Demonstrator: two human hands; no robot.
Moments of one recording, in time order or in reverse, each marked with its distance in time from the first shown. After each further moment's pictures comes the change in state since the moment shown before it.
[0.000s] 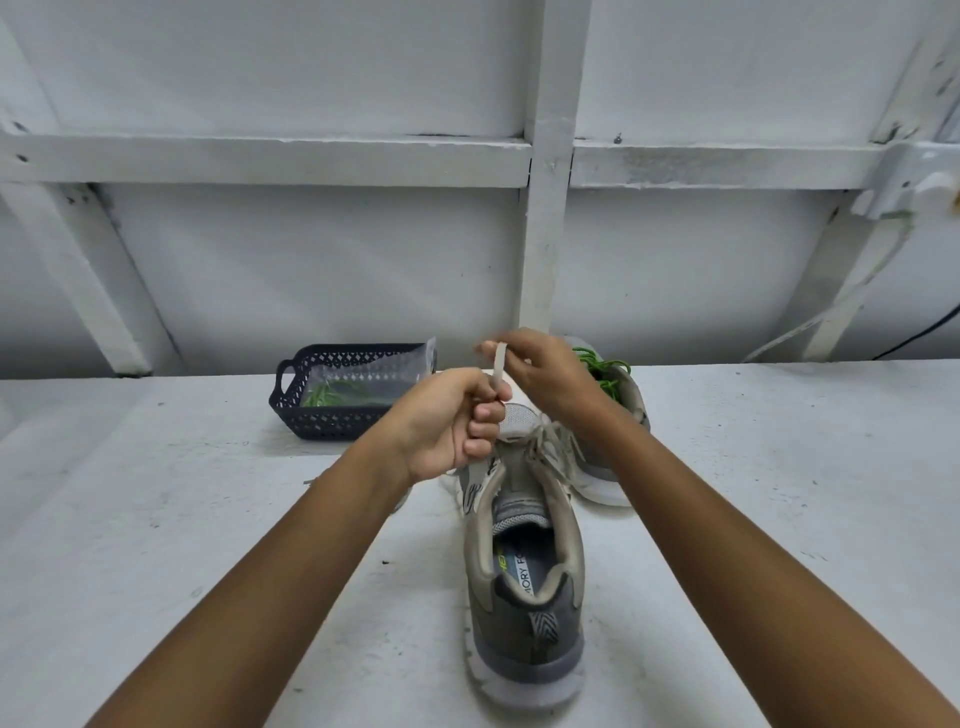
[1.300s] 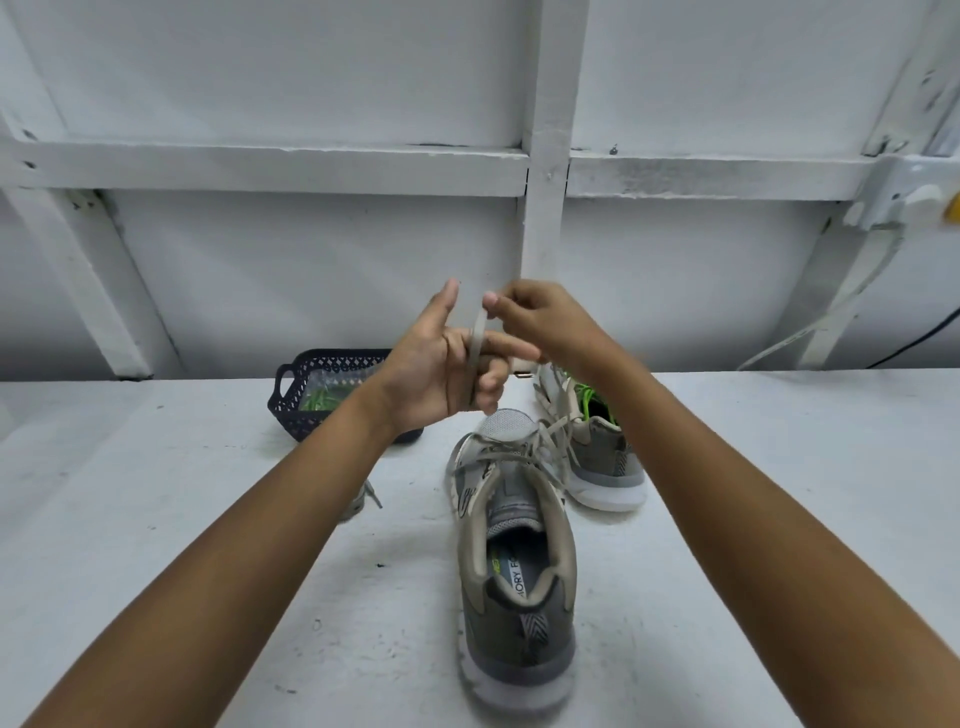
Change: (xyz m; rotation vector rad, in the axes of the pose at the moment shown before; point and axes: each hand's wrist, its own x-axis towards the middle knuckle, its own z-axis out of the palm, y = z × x) left_hand 0.017 0.032 -0.012 0.081 -0.370 0.185; right_hand 0.022 -0.030 -0.037 0.256 -0.065 0.088
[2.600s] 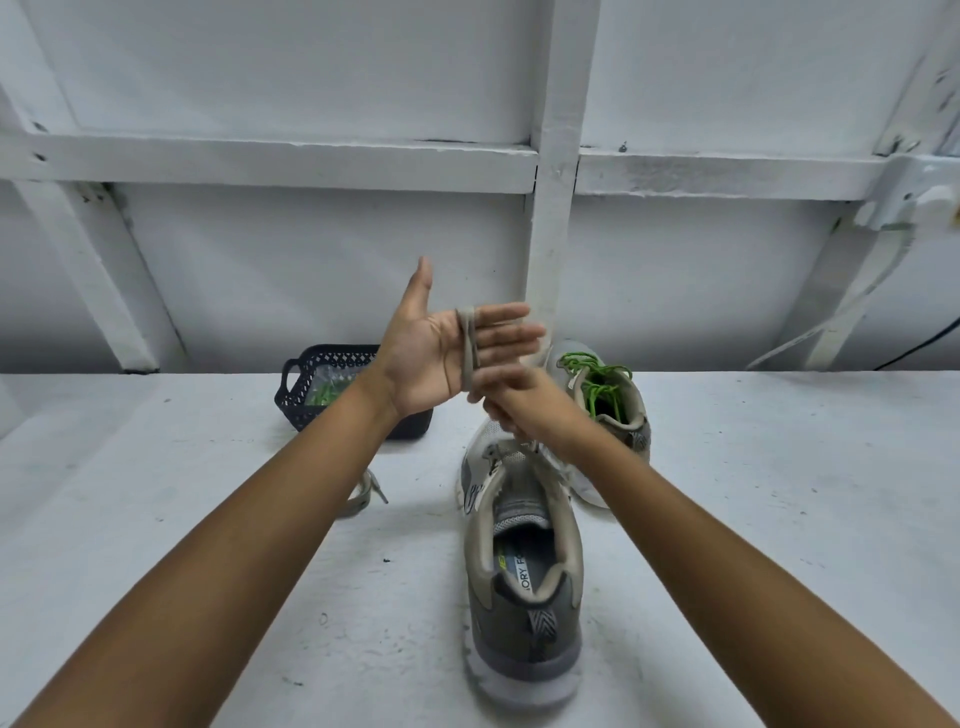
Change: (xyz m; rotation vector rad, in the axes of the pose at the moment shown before) left_hand 0.004 0.001 -0.015 -0.164 0.050 0.093; right_hand -0.034 0.044 0.047 0.135 -0.122 0.218
